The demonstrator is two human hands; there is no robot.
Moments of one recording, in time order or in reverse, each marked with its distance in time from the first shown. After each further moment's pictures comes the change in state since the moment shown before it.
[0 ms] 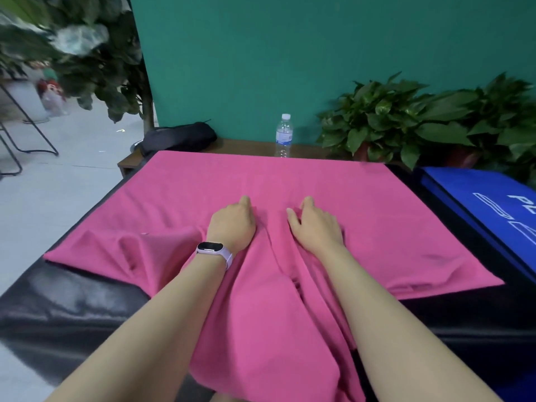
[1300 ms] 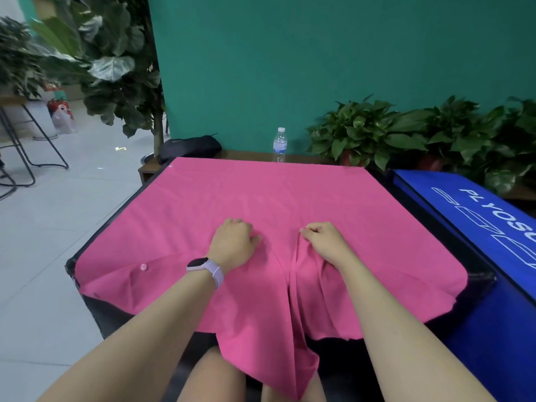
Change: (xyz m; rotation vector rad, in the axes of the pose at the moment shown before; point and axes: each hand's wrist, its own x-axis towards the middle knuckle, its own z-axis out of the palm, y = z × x) left_hand -0.142 0.024 -0.071 0.006 -0.133 0.048; right_hand -0.133 -0.003 -0.070 0.505 -0.174 0.195
